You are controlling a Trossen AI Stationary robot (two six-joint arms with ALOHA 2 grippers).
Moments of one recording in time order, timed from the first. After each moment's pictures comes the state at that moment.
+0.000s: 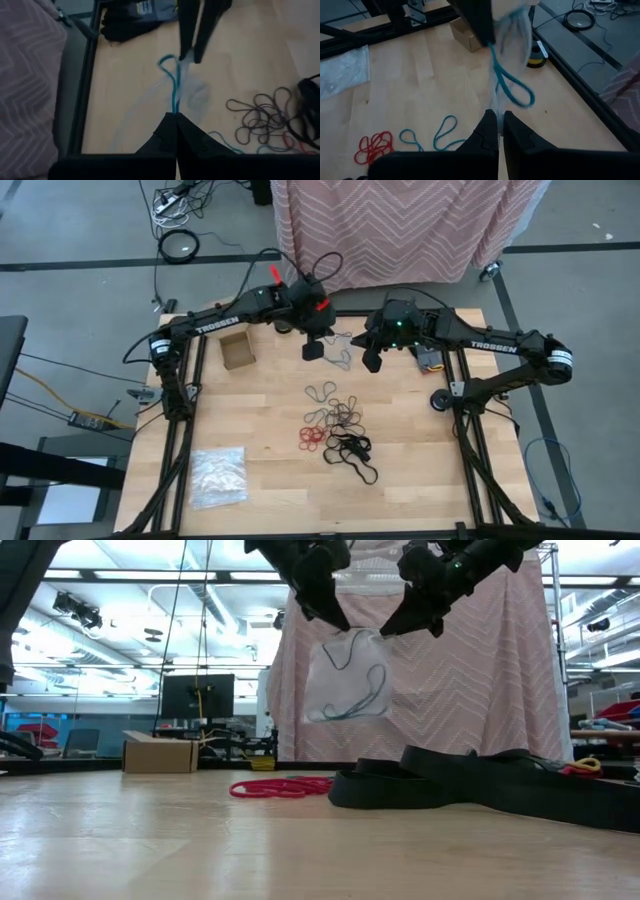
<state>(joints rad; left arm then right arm) 0.37 1.82 1.84 -0.80 0.12 0.37 -0.35 1.25 1.01 -0.32 -0.06 0.06</state>
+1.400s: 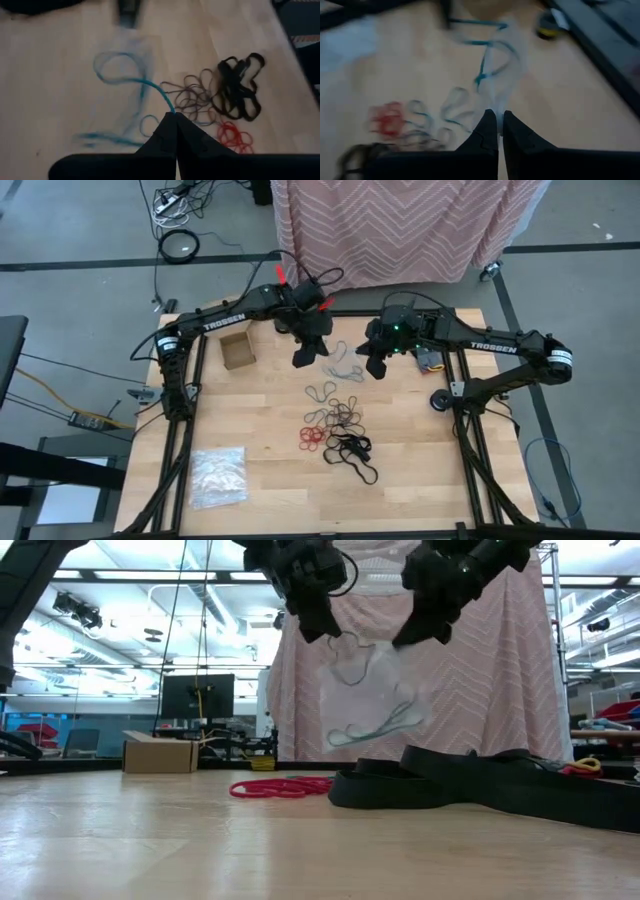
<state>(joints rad) 0.40 1.87 1.84 -0.97 0.49 0.38 -0.34 1.25 1.01 -0.45 -0.06 0.05</state>
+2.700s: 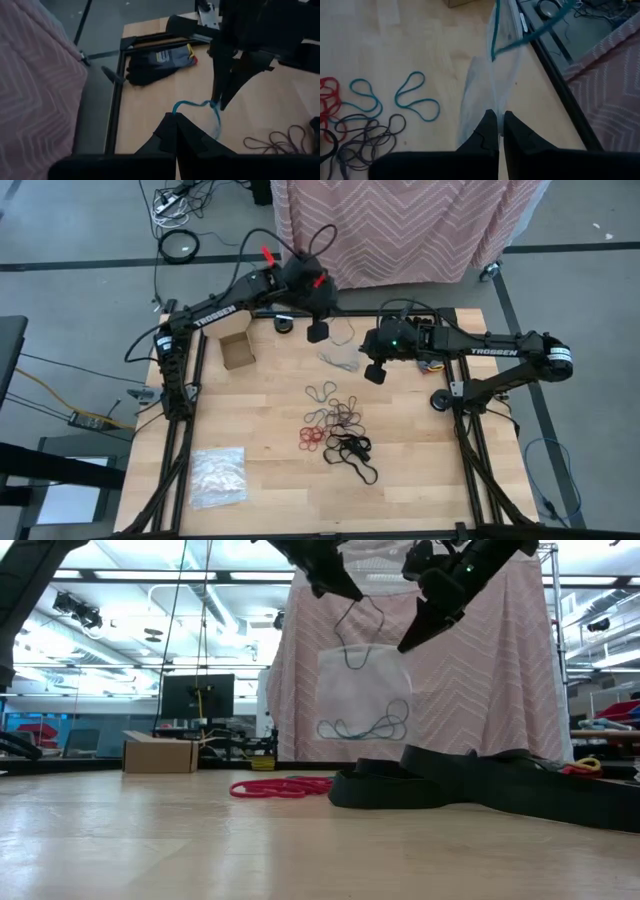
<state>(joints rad) 0.42 1.87 2.04 -0.79 0.22 0.40 -0.21 1.25 1.01 -0.48 0.24 -0.07</state>
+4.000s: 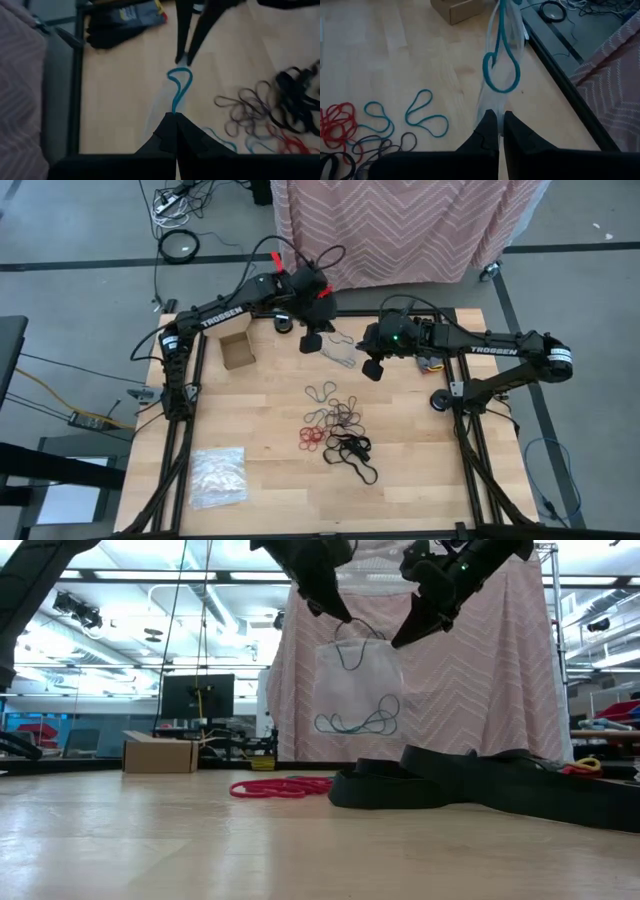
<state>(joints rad) 0.41 1.91 2.04 -1.01 0.27 0.47 -0.24 1.25 1.01 -0.43 0.16 0.00</state>
